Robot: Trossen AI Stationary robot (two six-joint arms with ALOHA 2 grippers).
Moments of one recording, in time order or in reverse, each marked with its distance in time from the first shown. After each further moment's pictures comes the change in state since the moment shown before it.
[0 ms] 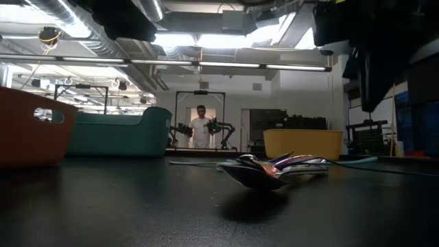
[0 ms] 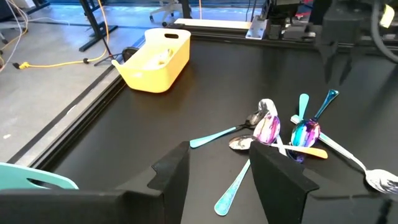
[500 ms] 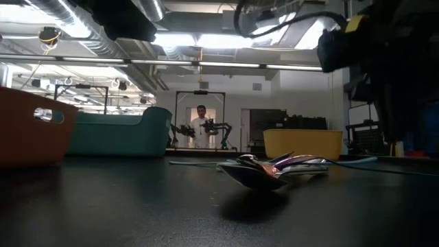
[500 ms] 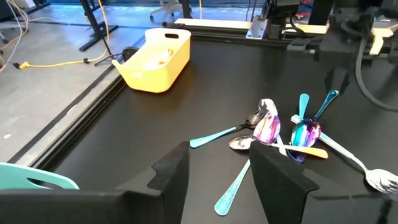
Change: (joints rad) left arm 0.000 0.000 0.000 -0.002 -0.001 0.000; right arm 0.006 0.074 -0.059 0.061 -0.088 0.022
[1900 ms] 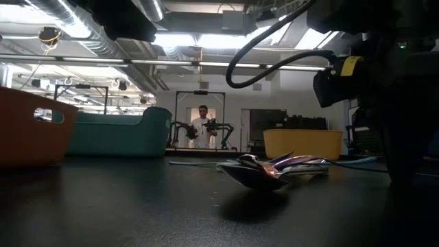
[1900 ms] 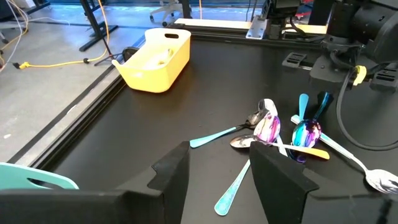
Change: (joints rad) left arm 0.000 0.000 0.000 0.000 0.000 0.000; right arm -0.001 0.160 0.002 0.024 0.009 0.000
